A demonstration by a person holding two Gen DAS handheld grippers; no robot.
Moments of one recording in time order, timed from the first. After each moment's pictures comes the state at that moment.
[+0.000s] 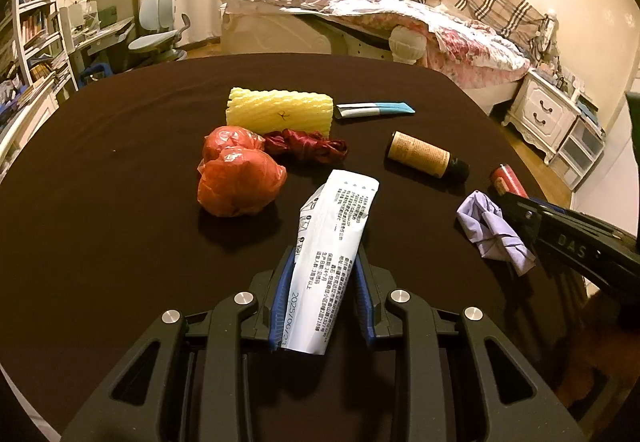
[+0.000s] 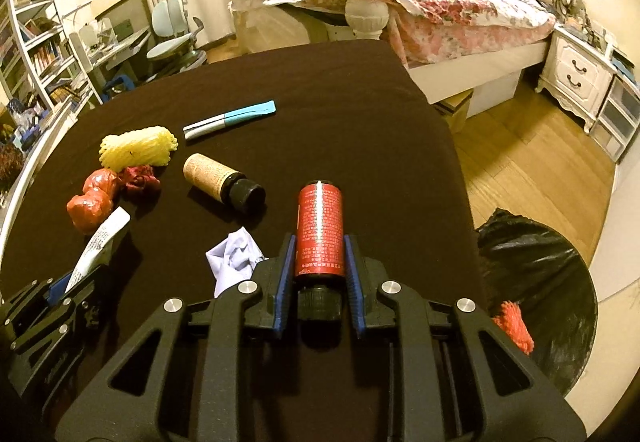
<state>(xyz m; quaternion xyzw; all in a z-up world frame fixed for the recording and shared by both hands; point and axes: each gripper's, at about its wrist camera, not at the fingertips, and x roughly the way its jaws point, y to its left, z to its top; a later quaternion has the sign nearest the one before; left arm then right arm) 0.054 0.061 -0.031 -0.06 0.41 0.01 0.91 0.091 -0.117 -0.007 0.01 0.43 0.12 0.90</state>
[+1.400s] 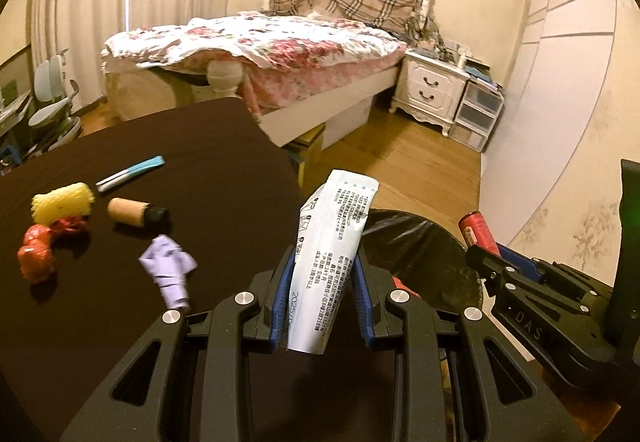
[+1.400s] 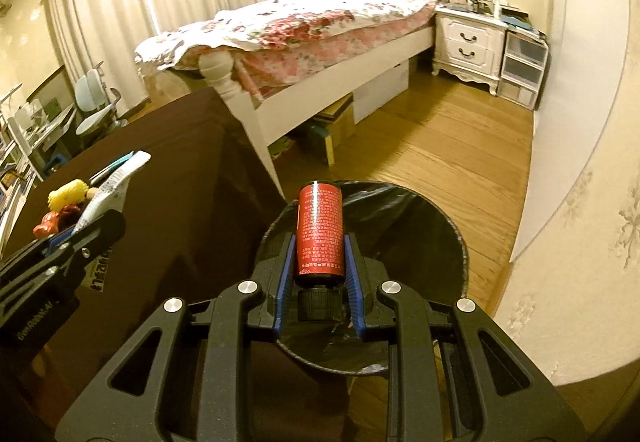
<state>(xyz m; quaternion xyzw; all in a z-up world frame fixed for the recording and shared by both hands) 0.052 -0.132 0.005 0.01 0.36 -0.18 0.91 0.010 -0.295 0.006 0.08 0.38 -0.04 0.92</state>
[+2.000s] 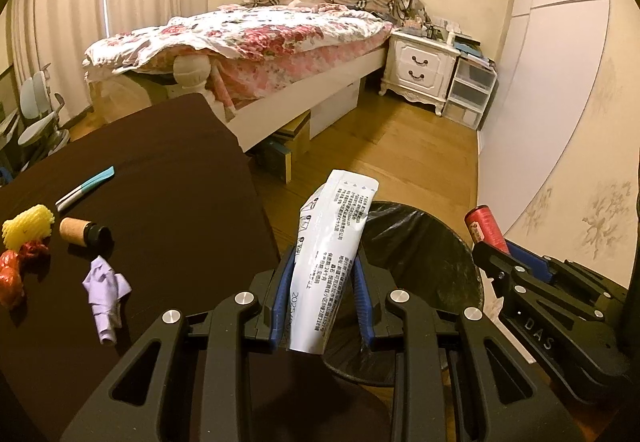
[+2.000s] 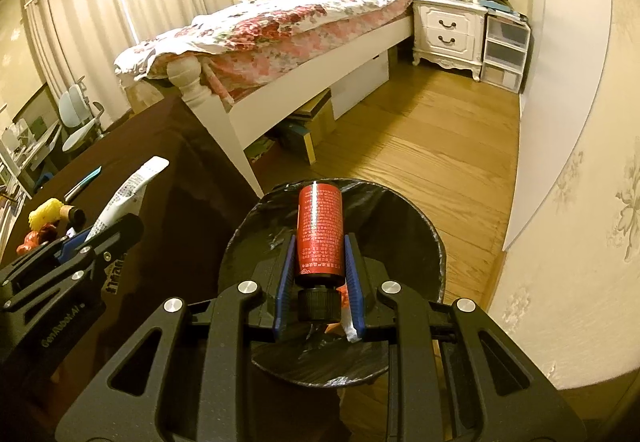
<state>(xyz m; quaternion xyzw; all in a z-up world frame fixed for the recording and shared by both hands) 0.073 -0.181 -0.013 0.05 0.38 -0.19 0.91 0.019 -0.332 -0.012 0.11 0.38 -0.06 0.92</state>
